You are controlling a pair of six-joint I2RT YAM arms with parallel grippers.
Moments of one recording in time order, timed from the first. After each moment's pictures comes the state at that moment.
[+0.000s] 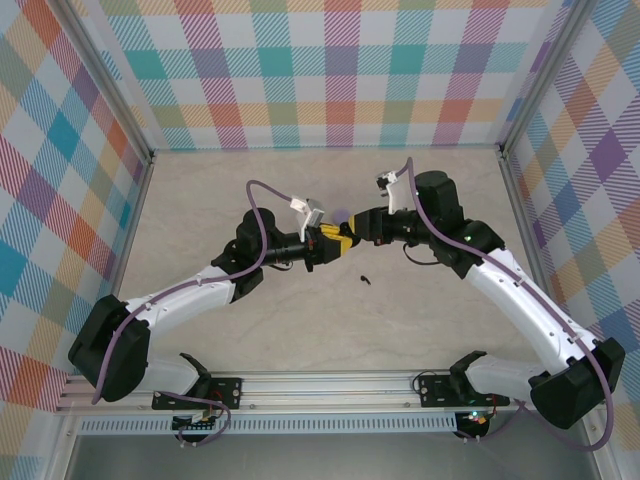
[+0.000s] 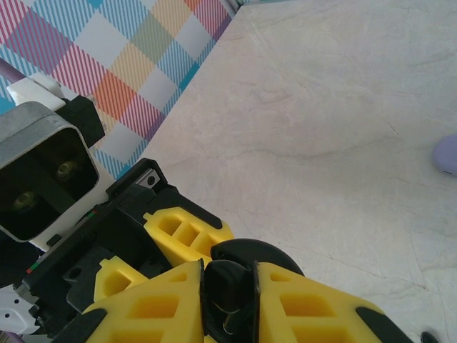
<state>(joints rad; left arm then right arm) -0.67 1.35 0.80 0.45 0.65 -0.34 0.56 1.18 1.17 -0.51 -0.46 0.39</state>
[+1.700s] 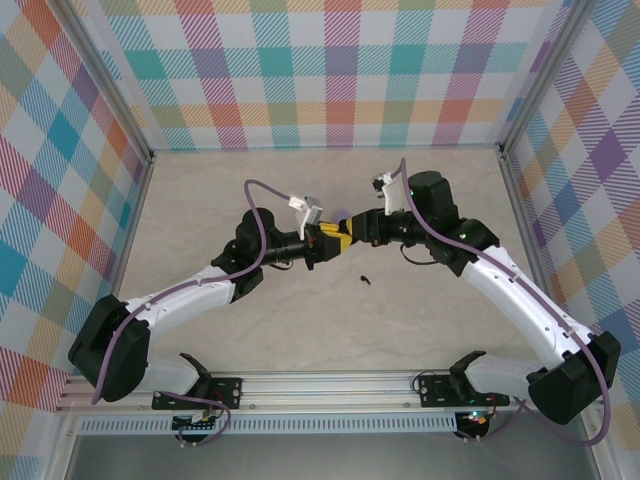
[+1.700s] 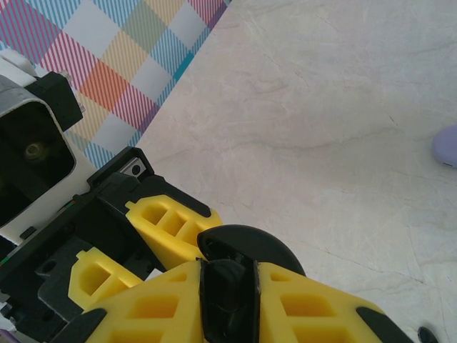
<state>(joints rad) -0.67 1.35 0.80 0.47 0.63 -0.38 0.56 1.20 1.17 -0.52 -0.46 0.38</state>
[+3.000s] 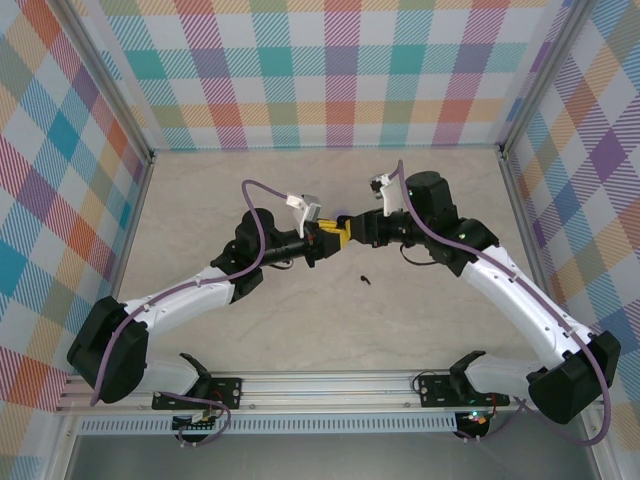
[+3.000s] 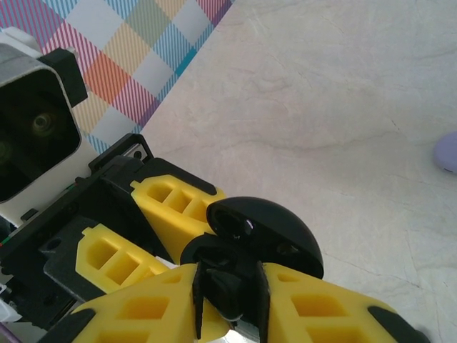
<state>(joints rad) -0.68 1.34 0.80 0.47 0.55 -0.39 0.57 1.20 1.18 -0.53 -0.46 0.34</state>
